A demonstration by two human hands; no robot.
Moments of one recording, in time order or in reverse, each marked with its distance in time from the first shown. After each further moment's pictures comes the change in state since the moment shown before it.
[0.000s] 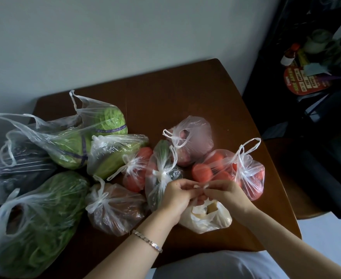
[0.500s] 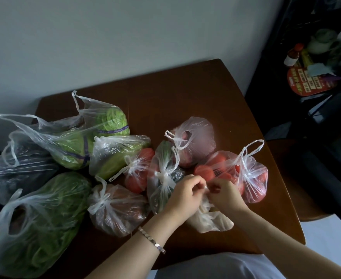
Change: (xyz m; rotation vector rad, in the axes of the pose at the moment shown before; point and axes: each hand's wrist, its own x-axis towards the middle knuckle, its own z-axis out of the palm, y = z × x) left_hand 0.016 -0.010 -0.004 0.735 -0.029 0.579; right_hand 0.017 0.012 0.009 -0.484 0.174 -0.056
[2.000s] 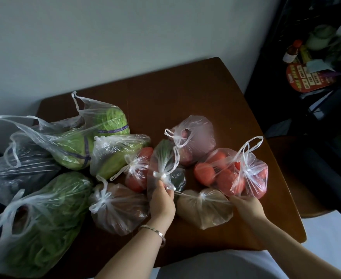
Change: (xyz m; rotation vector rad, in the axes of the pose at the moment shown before) left_hand -0.012 -0.052 -0.004 0.271 0.308 -0.602; right_hand -0.007 0.073 -0.008 0.243 0.113 0.494
